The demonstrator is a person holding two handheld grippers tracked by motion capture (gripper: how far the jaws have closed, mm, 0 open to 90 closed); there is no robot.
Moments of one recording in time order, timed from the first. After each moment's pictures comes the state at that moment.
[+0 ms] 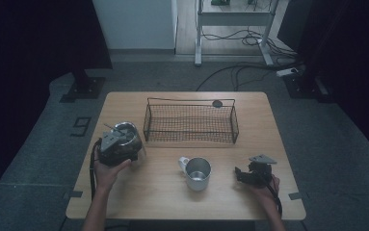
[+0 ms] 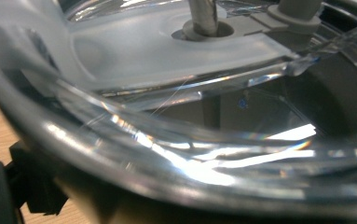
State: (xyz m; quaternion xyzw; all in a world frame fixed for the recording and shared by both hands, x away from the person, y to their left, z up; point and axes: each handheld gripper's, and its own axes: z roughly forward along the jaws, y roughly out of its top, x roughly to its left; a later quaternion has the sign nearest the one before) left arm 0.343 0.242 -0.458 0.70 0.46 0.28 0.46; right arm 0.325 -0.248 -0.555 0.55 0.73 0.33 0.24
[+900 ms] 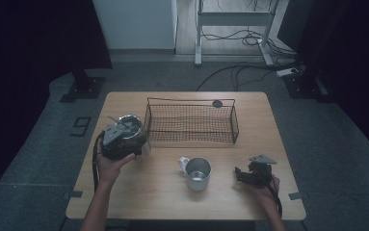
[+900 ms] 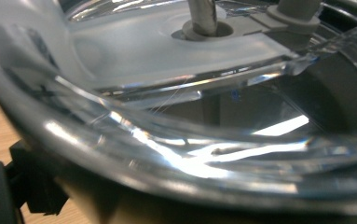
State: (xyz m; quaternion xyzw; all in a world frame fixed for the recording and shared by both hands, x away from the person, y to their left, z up) left arm 0.348 0.225 -0.428 0.71 0.44 0.28 0.48; right arm 0.325 -0.248 -0.555 0.55 0.73 0.33 0.24
